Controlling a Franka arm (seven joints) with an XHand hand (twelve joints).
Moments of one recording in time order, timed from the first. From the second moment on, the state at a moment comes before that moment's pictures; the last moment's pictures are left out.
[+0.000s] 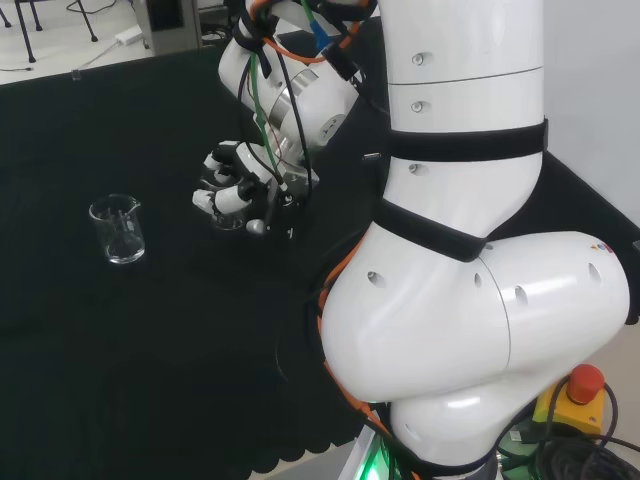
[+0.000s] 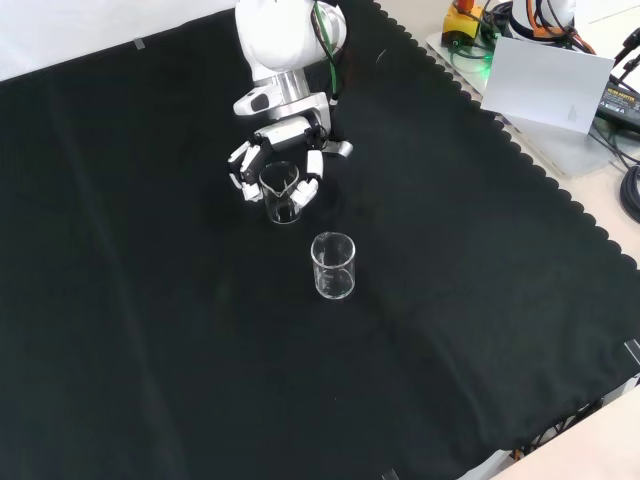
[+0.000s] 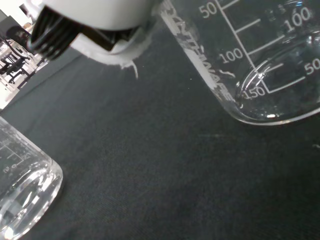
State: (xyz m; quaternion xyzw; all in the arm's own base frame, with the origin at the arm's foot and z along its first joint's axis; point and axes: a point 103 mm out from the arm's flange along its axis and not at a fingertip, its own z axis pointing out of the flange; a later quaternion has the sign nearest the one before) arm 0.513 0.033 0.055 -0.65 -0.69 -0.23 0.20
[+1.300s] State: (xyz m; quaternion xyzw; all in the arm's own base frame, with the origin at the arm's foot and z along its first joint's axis) arm 0.483 0.019 0.134 -0.65 -0.71 -0.22 0.17
